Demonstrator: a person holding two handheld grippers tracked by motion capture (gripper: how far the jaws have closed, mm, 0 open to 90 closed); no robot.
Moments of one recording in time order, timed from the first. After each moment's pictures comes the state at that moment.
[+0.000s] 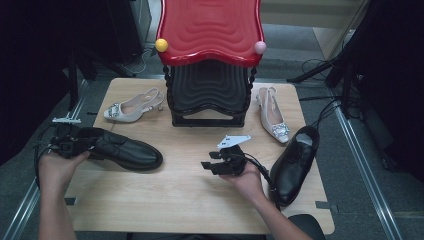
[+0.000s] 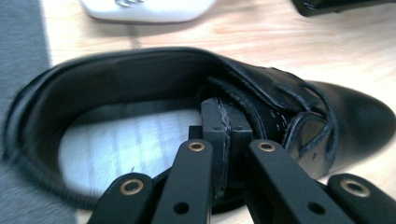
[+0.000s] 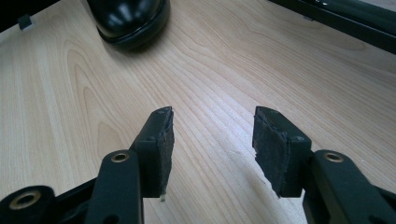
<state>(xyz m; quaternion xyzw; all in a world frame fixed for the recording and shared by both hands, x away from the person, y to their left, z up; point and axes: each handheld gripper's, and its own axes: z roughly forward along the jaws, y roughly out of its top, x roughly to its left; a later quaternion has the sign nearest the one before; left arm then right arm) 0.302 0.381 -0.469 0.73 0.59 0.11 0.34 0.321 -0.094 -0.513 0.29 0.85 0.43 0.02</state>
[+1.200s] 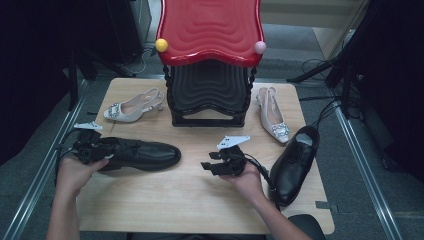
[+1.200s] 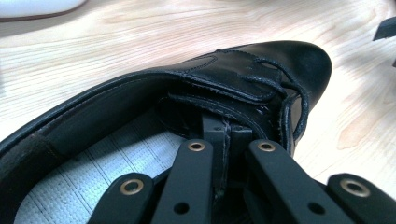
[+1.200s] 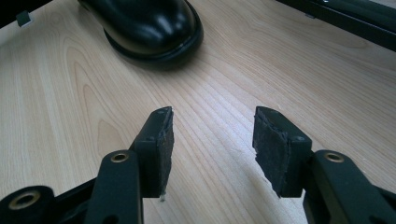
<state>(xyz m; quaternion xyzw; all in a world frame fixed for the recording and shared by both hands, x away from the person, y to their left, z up) 0.301 0.329 -0.477 0.77 0.51 0.04 0.37 0.320 -0.094 -0.512 0.29 0.85 0.43 0.02</state>
